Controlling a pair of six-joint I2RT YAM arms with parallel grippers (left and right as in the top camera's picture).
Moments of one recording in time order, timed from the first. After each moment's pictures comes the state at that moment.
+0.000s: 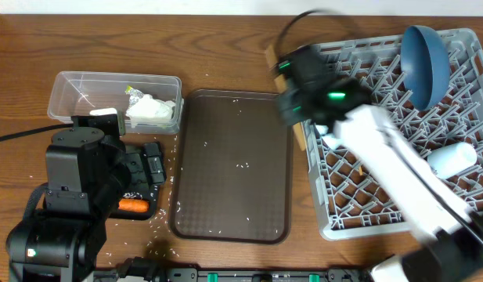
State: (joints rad) left arm -0.11 0.89 1.31 -1.21 -0.04 -0.22; right arm 0.47 1.63 1.54 -0.90 0.09 0.13
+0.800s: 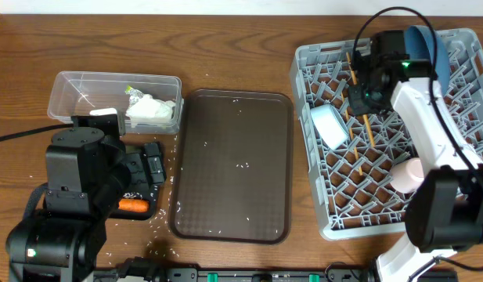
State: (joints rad) left arm -0.11 0.89 1.31 -1.21 -0.04 -0.22; right arm 0.06 1.85 1.50 -0.93 0.07 -0.15
